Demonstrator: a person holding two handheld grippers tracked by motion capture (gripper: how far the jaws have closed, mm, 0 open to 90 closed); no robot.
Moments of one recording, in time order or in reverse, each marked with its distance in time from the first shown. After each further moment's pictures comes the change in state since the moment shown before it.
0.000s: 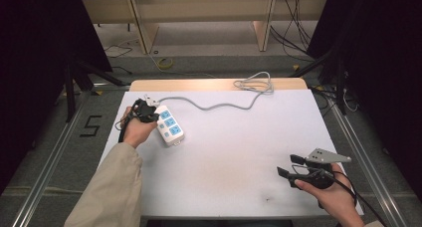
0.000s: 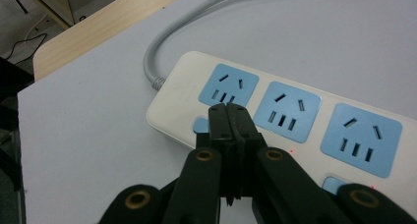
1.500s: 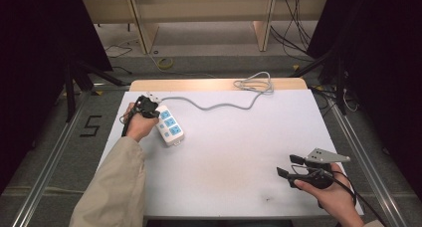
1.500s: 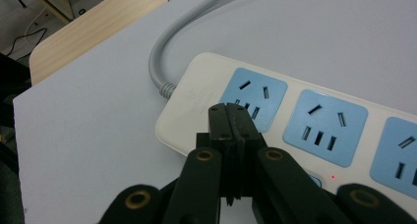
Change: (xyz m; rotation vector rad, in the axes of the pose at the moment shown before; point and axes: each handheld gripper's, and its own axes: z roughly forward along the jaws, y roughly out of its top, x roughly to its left) left arm 0.009 0.007 0.023 0.046 0.009 0.028; right arm 0.000 0.000 0.001 0.005 0.005 -0.003
